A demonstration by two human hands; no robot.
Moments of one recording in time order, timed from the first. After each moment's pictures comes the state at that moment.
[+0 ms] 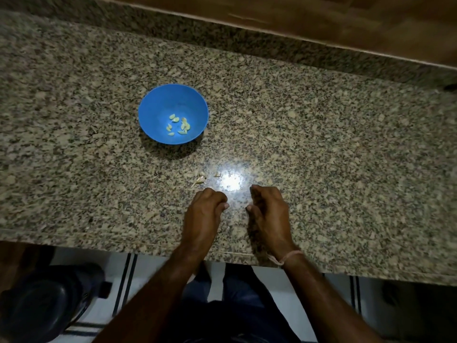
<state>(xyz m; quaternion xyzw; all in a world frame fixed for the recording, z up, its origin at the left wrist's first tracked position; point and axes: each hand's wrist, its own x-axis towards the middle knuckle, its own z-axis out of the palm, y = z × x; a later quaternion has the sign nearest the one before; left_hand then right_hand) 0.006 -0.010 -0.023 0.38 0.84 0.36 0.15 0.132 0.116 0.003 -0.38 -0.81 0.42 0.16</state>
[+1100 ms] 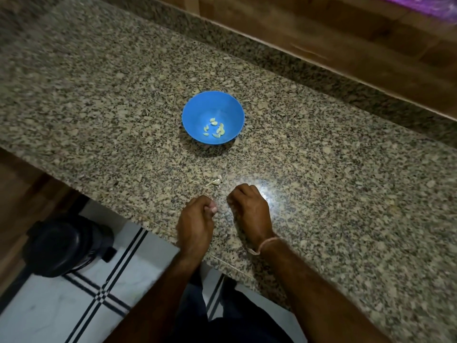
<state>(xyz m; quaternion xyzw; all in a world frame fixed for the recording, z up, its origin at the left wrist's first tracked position) 0.037 -0.012 -0.014 0.06 0.90 0.41 0.09 0.071 0.140 -0.017 -0.10 -0.95 0.29 0.10</state>
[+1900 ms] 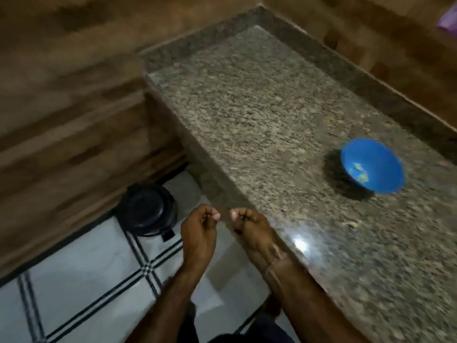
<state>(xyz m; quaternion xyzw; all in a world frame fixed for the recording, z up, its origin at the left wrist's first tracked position) 0.014 -0.299 0.021 -0.18 0.82 0.54 -0.04 -0.005 -0.169 0.023 -0.26 -0.62 0.71 -0.19</state>
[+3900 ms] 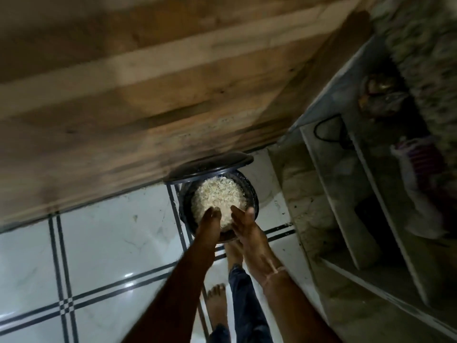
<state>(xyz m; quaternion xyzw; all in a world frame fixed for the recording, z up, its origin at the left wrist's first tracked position) -0.152 -0.658 -0.290 -0.57 0.49 0.63 0.17 -0.170 -0.557 -0.265 -0.25 -0.57 0.65 -0.44</state>
